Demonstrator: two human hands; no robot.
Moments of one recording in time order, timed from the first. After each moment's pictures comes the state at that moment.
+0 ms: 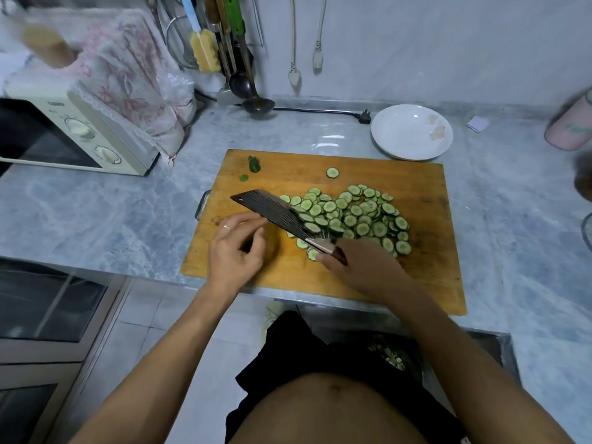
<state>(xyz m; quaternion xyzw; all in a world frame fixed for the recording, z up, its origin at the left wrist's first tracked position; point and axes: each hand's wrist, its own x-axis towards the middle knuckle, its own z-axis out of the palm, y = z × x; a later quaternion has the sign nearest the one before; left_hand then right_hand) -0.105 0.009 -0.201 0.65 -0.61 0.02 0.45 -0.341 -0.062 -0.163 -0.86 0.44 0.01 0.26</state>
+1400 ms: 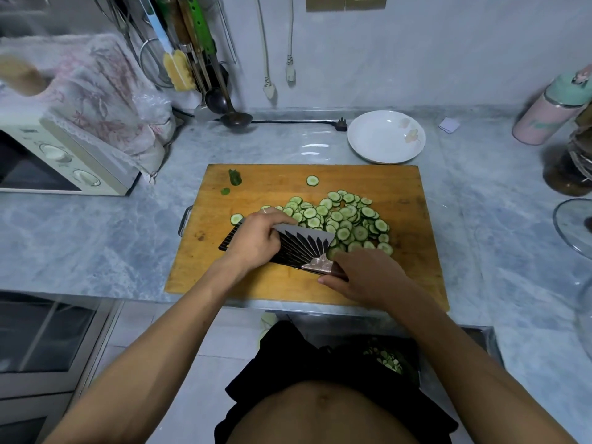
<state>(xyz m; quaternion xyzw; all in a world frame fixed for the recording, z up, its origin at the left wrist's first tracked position) -0.138 -0.058 -0.174 0.64 -0.69 -0.21 0.25 -0.377 -0.062 -0.157 -0.91 0.39 0.03 0.12</state>
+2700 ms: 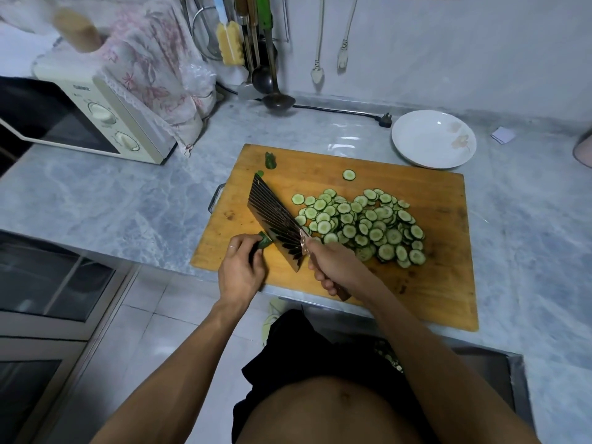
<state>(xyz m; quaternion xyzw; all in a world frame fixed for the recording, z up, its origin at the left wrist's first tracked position) -0.097 0.031 -0.262 0.79 -0.49 -0.07 0.35 -0.280 -0.057 -0.183 -0.57 0.53 -0.01 0.63</state>
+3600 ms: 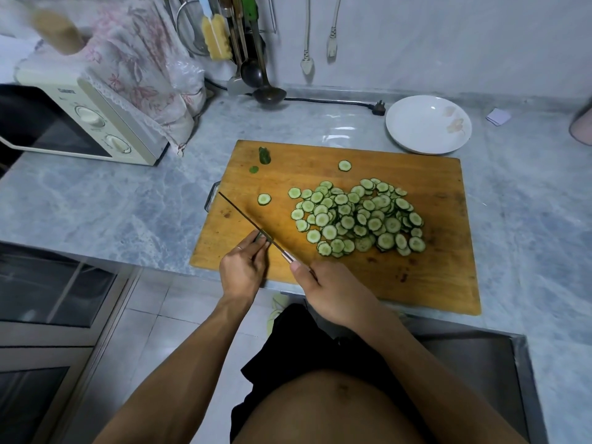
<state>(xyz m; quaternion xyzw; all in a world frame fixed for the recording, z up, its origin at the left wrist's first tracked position) -0.093 0.030 -0.270 0.78 -0.51 -0.08 0.35 -0.293 -0.002 -0.155 -0.79 0.43 -0.03 0.43</state>
